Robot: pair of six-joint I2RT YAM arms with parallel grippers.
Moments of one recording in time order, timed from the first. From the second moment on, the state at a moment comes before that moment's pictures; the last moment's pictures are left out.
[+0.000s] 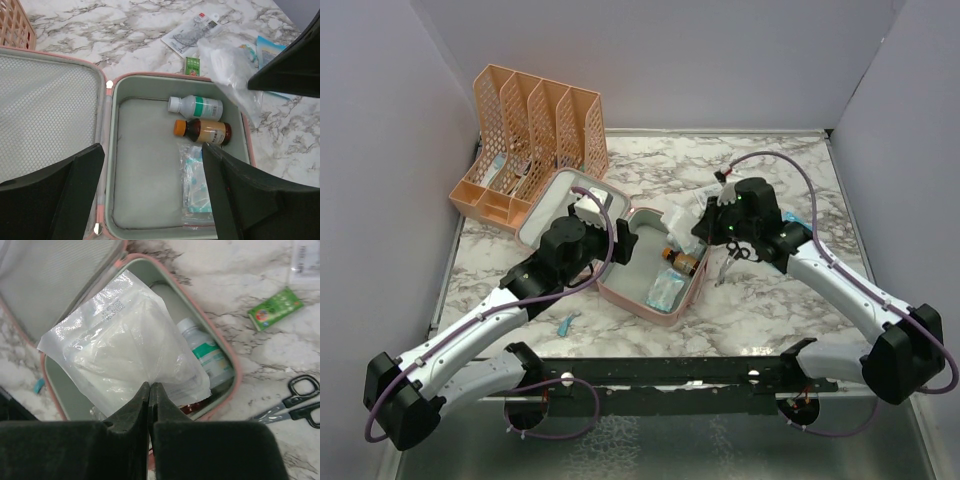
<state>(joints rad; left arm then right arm) -0.74 0.93 0.75 -0.11 -0.16 -0.27 0.48 1.24 0.95 -0.29 -0.16 0.35</state>
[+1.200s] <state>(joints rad) -0.74 1.00 0.68 -0.06 -0.12 -0.52 0.86 1.41 0.96 -0.52 0.01 0.51</state>
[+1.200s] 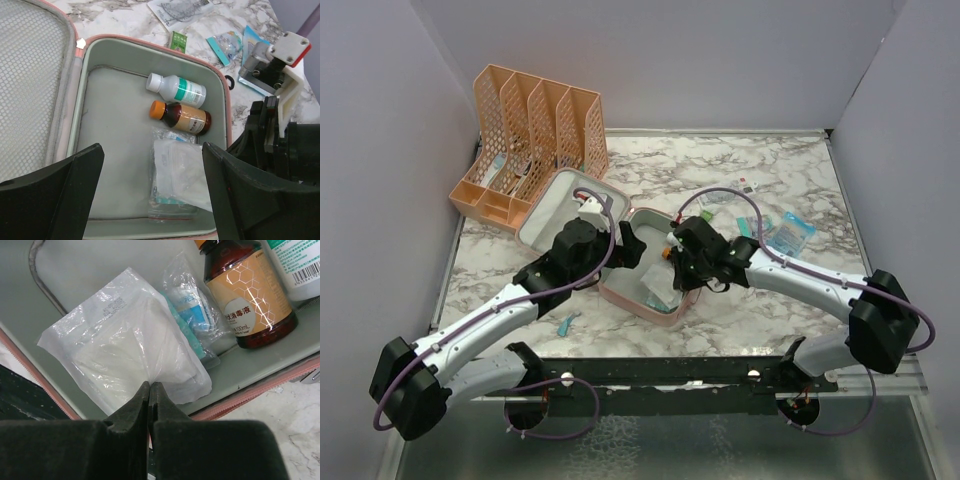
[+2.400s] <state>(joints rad) -0.74 1.33 0.60 0.10 0.20 -0.57 0.88 1.47 1.03 -0.61 0.13 0.56</state>
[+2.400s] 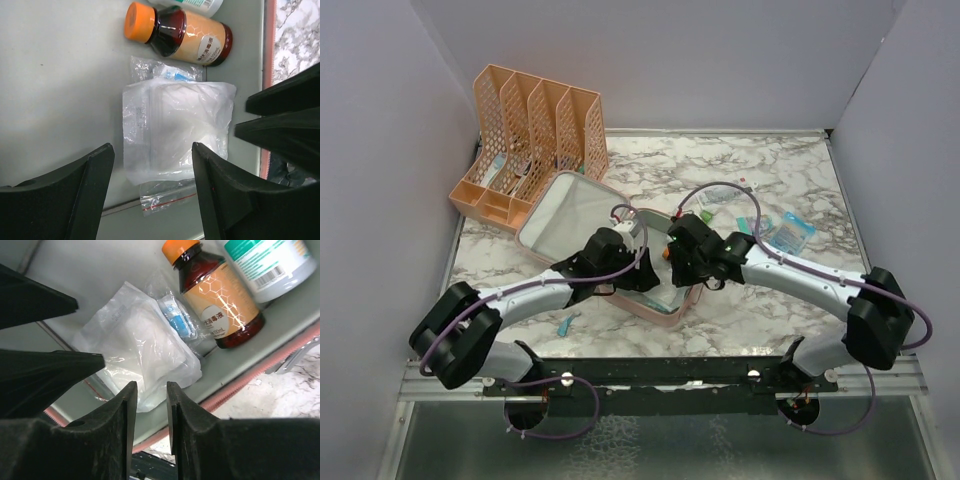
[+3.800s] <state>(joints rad) -0.81 1.26 0.82 -0.20 0.02 -0.39 0.27 1.24 0.89 -0.41 0.45 0.67</state>
